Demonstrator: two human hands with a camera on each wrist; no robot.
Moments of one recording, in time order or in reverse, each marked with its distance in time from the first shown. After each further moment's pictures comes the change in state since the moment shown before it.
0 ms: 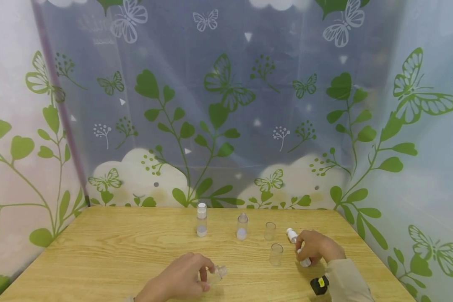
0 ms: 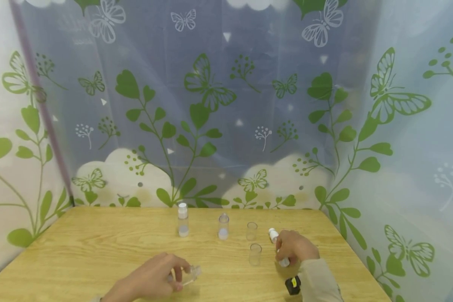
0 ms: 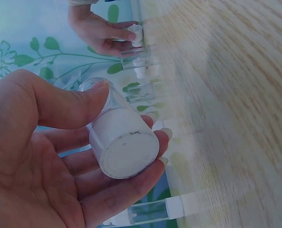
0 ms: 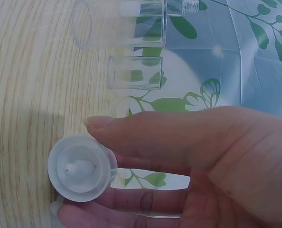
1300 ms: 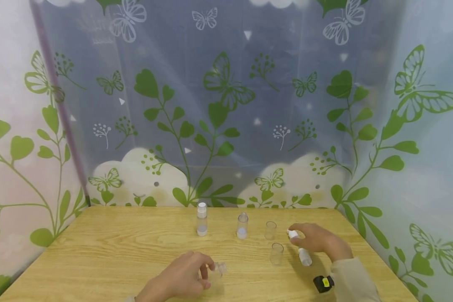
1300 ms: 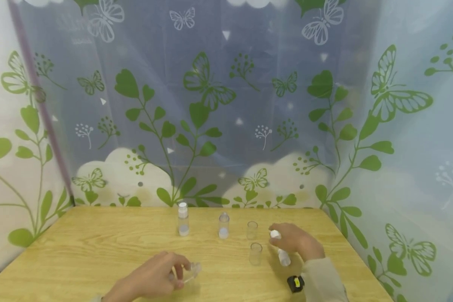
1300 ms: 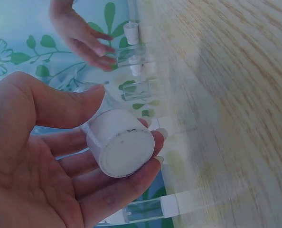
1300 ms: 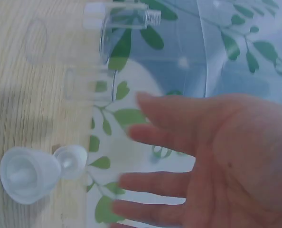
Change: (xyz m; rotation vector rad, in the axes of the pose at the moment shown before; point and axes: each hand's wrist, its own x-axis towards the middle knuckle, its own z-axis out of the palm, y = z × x) left_hand 0.003 -0.001 0.000 -0.077 -0.007 -0.047; right_hand -0.011 -0.013 -0.018 -0.160 0.057 -0.260
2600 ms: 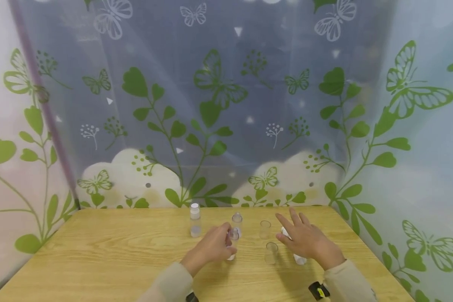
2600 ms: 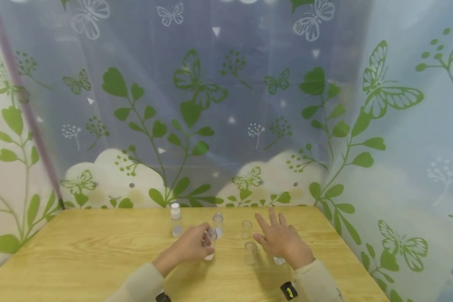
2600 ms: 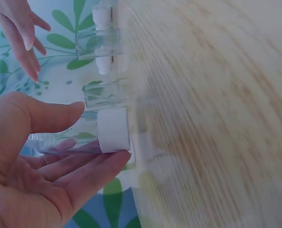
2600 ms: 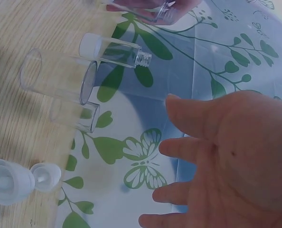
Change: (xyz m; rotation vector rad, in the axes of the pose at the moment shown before) left_hand 0.110 0.008 0.028 0.003 0.152 0.003; right_hand -0.022 -0.043 0.003 -0.159 0.135 0.005
